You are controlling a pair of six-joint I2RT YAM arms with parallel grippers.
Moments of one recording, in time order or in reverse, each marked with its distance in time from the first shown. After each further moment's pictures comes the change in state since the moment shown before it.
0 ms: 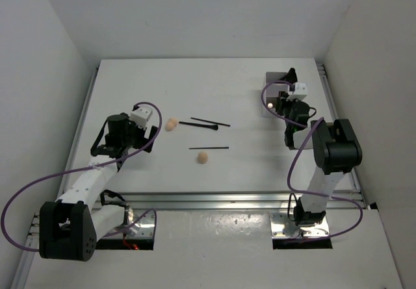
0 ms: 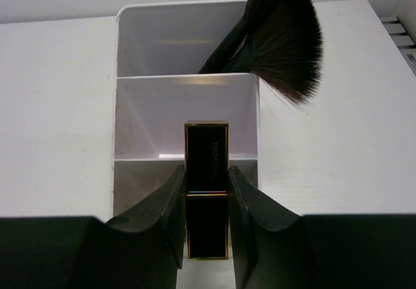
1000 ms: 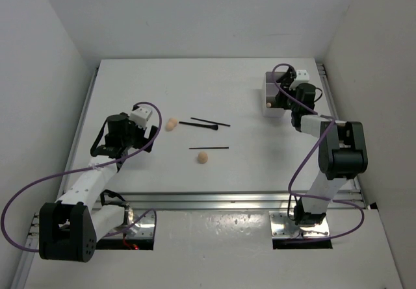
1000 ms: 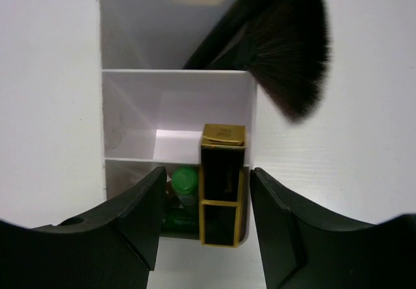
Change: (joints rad) left arm 0.000 -0.007 0.000 0.002 0.000 0.000; right arm -0.058 -0.079 0.243 -0.592 -0.122 -0.027
